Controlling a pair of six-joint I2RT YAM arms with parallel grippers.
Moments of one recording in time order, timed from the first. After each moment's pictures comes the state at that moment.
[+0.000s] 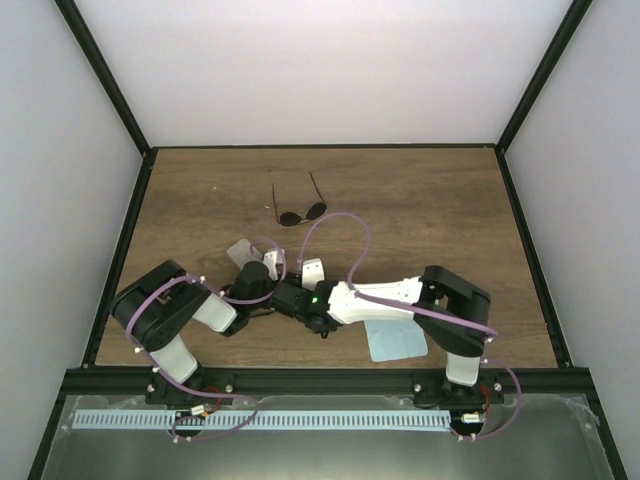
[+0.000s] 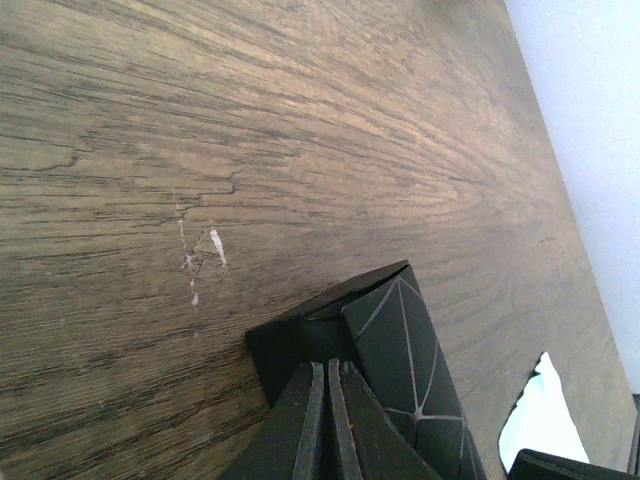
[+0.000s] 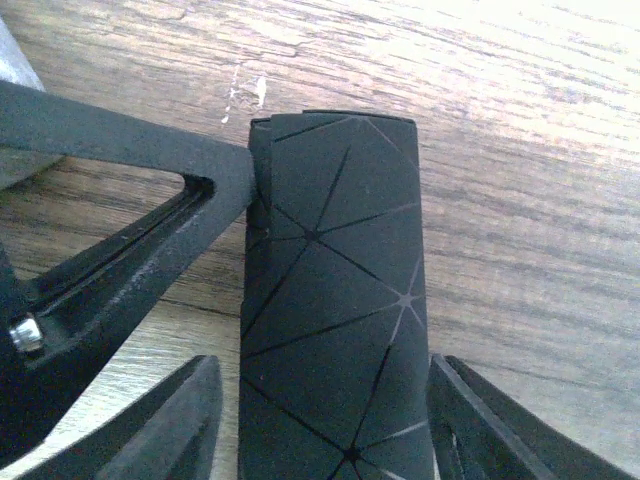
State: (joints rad) left arm -0.67 1.68 0.30 0.90 0.22 -0.87; right arm 1.24 1.82 1.14 -0.60 0.59 0.91
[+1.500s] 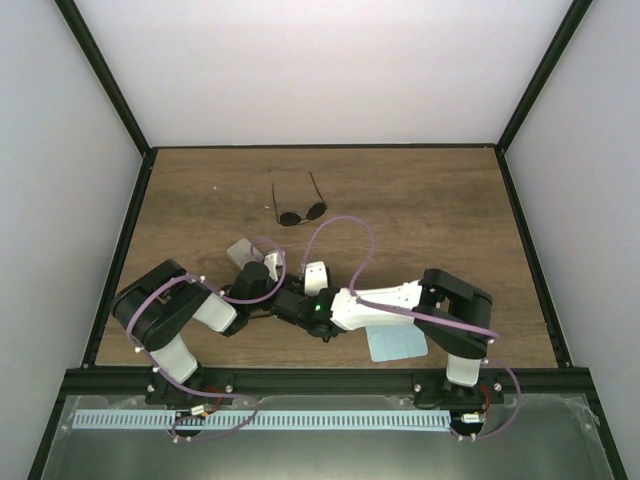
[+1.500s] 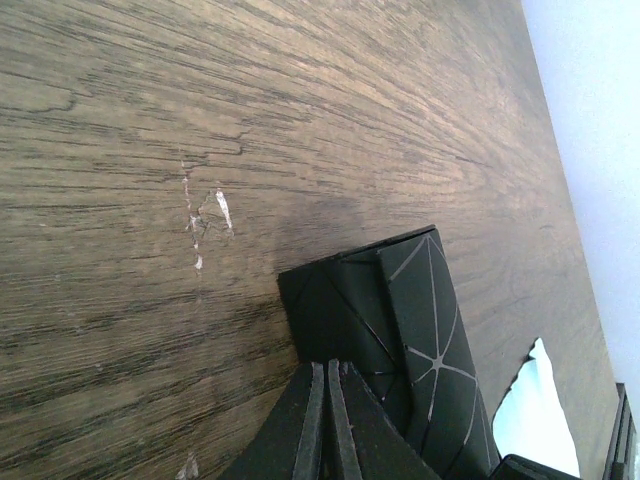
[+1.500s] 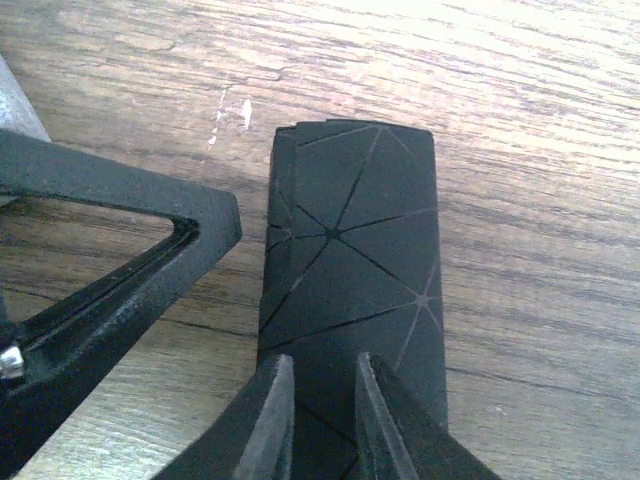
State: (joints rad) left arm -0.67 1.68 0.30 0.87 0.26 -0.90; right arm 1.25 1.82 1.10 -0.55 0.67 0.96
